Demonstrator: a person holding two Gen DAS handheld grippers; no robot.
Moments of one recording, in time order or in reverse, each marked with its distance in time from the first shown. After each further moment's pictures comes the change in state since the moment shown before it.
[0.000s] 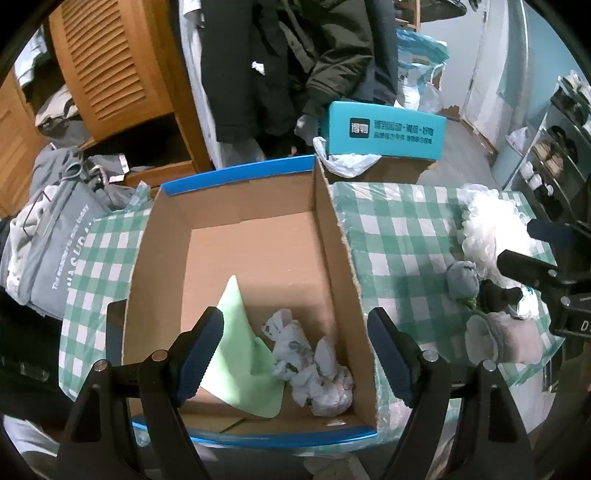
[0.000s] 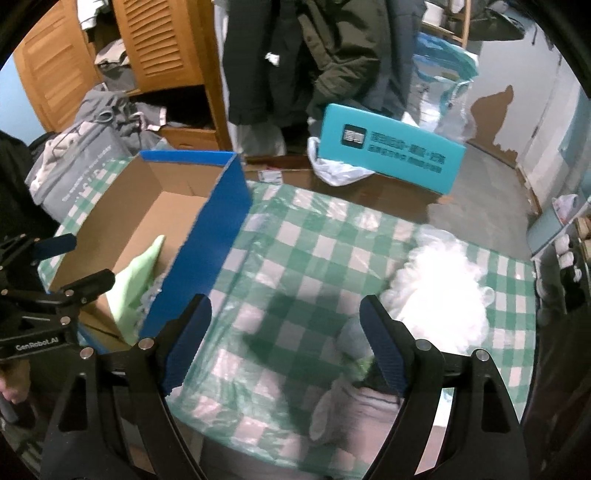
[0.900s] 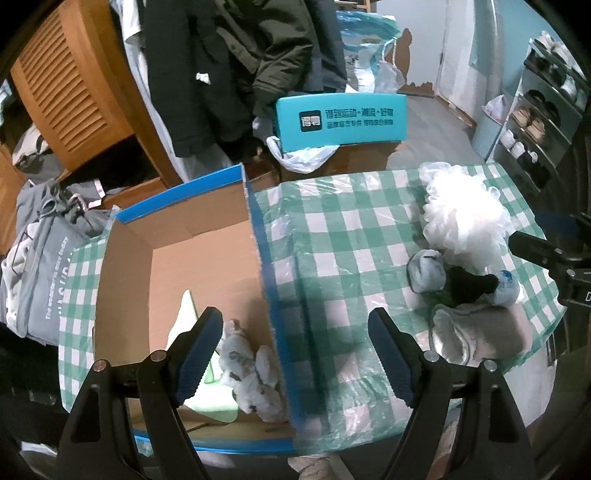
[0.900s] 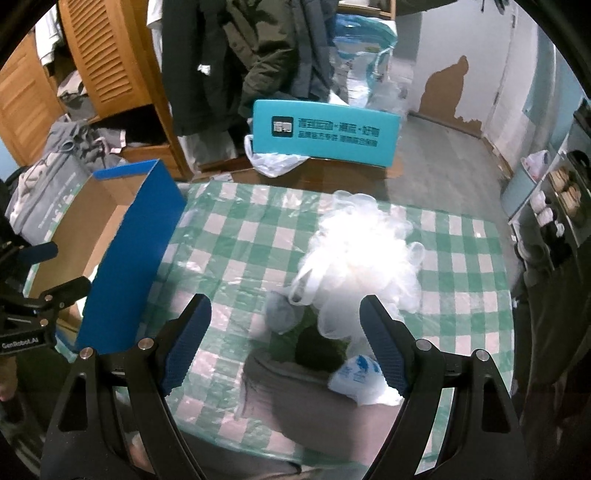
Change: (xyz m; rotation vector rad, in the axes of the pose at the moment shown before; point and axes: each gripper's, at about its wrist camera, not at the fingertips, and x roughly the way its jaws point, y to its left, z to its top) left arm 0.000 -0.076 0.010 0.123 0.026 -0.018; right arm -0.022 -0.091 -0.040 0.137 -0.021 -0.052
